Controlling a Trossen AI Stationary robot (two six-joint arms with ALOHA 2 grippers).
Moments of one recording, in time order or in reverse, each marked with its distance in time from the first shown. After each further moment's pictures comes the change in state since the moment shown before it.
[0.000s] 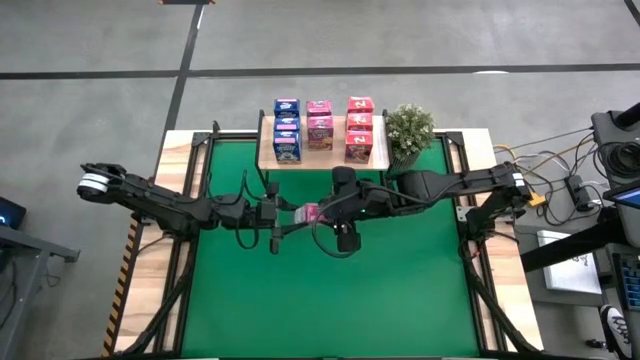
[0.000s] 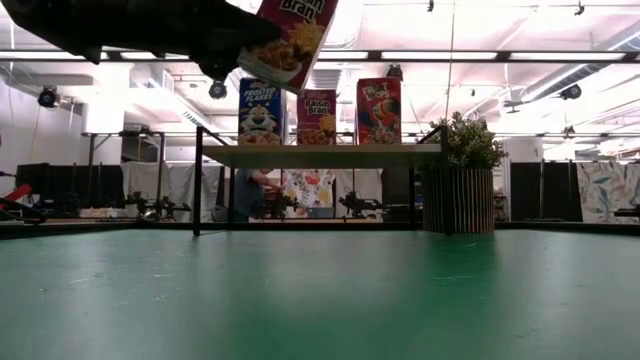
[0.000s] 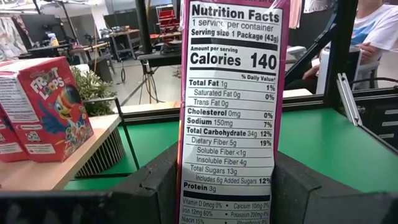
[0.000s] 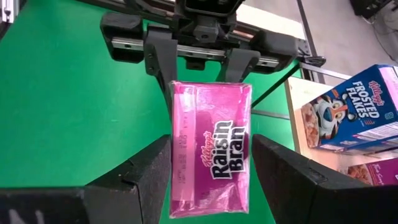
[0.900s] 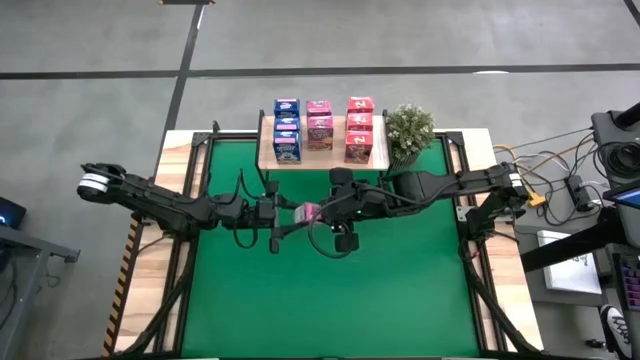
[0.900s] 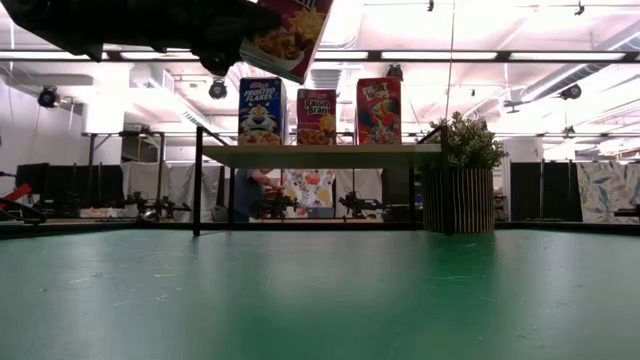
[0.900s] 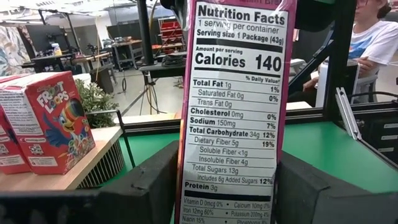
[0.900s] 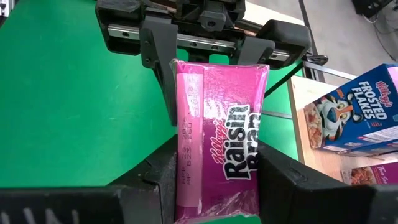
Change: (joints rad) left arm 0.000 0.000 0.000 0.048 0.001 -0.003; right arm -0.003 0.017 -0.001 0.009 -0.002 -0.009
